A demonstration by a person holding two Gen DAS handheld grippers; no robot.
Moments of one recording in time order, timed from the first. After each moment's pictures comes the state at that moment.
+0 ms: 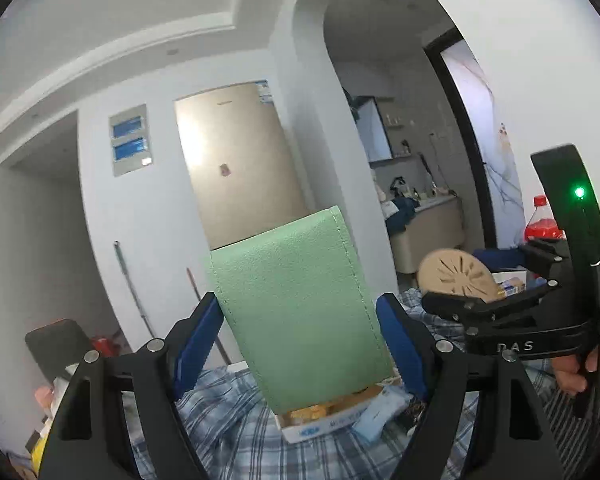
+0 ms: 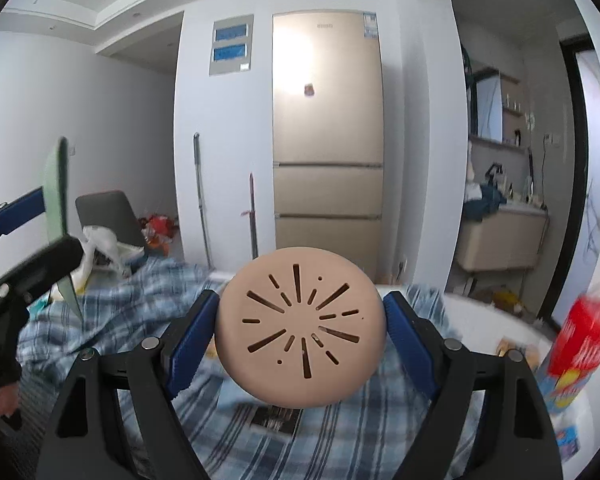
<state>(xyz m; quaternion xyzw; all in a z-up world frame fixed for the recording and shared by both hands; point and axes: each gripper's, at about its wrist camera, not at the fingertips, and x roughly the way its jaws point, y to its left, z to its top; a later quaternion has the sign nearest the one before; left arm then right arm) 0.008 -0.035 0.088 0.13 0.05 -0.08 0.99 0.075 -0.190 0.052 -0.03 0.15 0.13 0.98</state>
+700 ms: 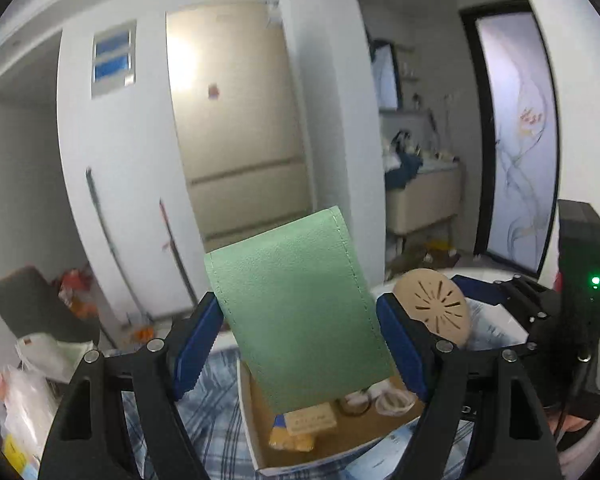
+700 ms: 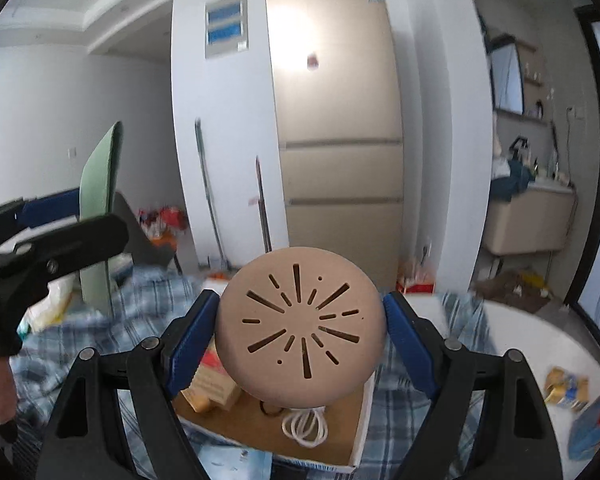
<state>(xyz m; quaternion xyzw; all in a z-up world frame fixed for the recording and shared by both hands) 0.174 -0.036 0.092 0.08 0.20 -0.09 0.97 0.202 -0.175 0.019 -0.01 0.22 0.17 0.96</state>
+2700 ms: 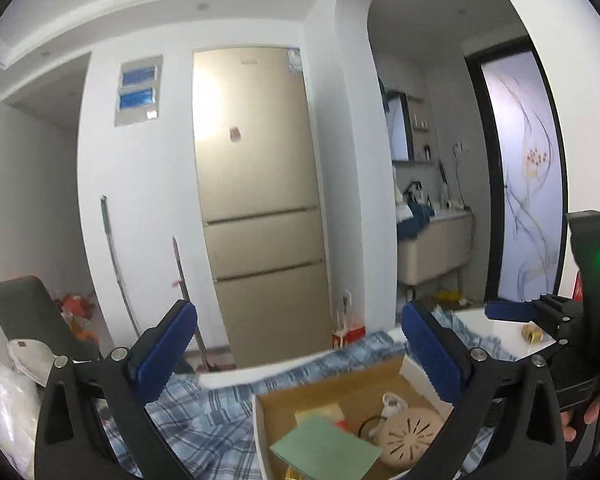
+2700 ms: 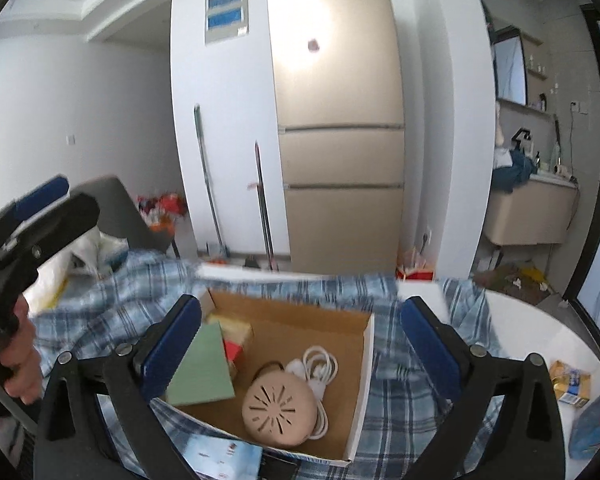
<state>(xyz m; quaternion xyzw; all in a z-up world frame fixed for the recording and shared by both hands) 0.157 -0.005 0.076 0.05 0.07 -0.08 0.99 0.197 -0.179 0.026 -0.01 0.22 0.17 0.96</state>
